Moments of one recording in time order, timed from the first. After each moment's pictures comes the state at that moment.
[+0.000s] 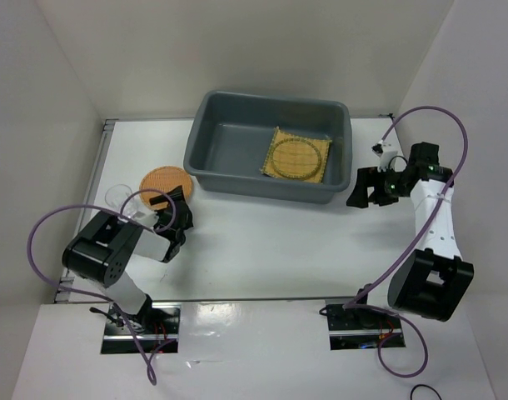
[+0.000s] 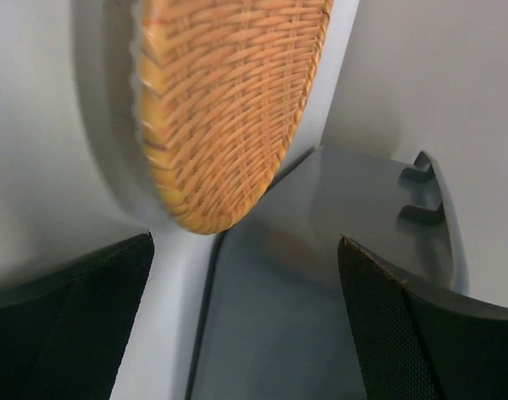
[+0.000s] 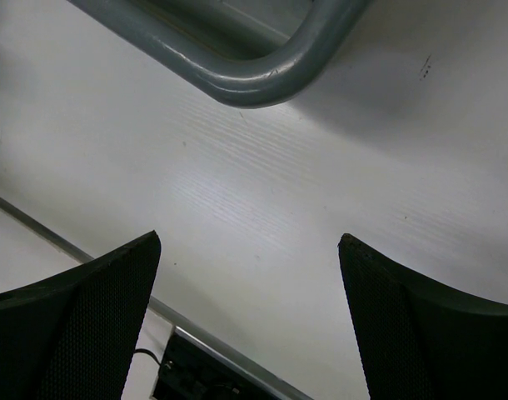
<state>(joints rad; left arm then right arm) -0.35 1.62 0.35 0.72 -0.61 -1.94 -0.33 1.33 1.18 -1.00 -0.66 -0.43</state>
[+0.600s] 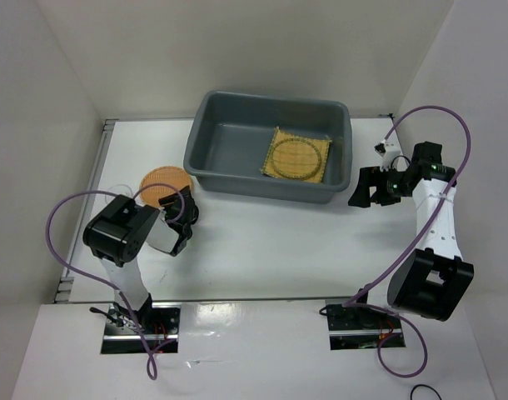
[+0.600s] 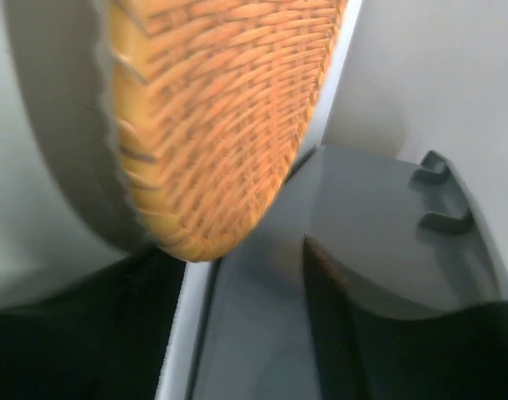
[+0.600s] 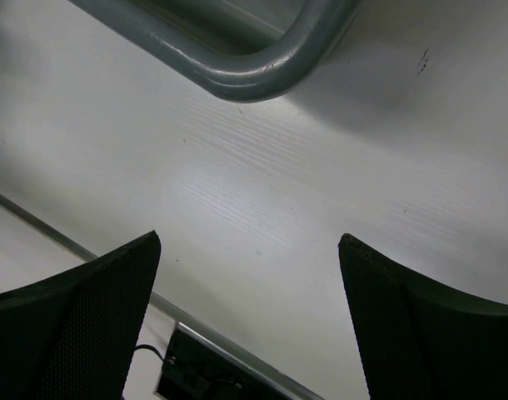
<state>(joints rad) -0.36 1.82 0.45 0.86 -0.62 -1.95 -0.35 1.33 1.20 -1.03 -0.66 -0.43</state>
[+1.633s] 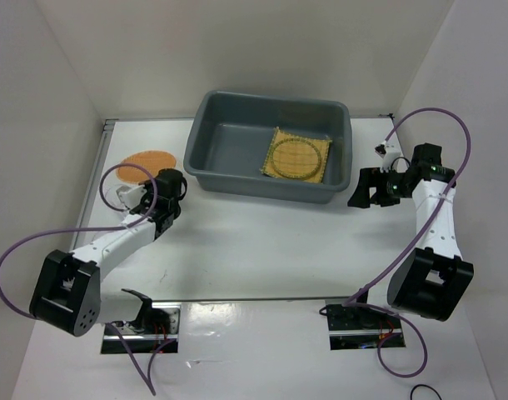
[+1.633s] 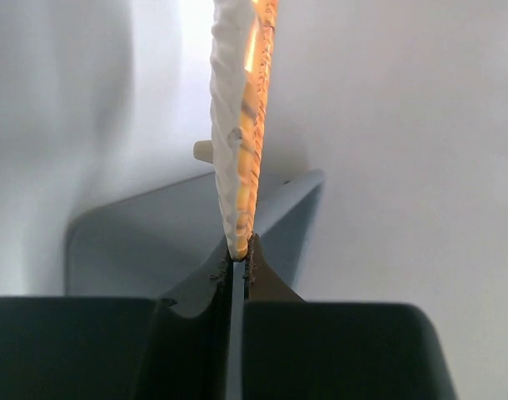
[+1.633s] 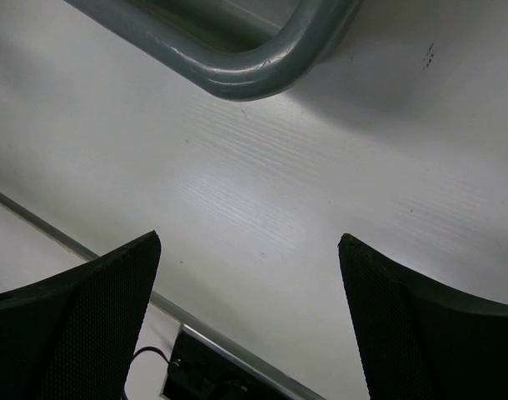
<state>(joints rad) -0.35 1.29 0.70 0.04 -0.74 -1.94 -0.35 1.33 1.18 -1.02 -0.67 -0.42</state>
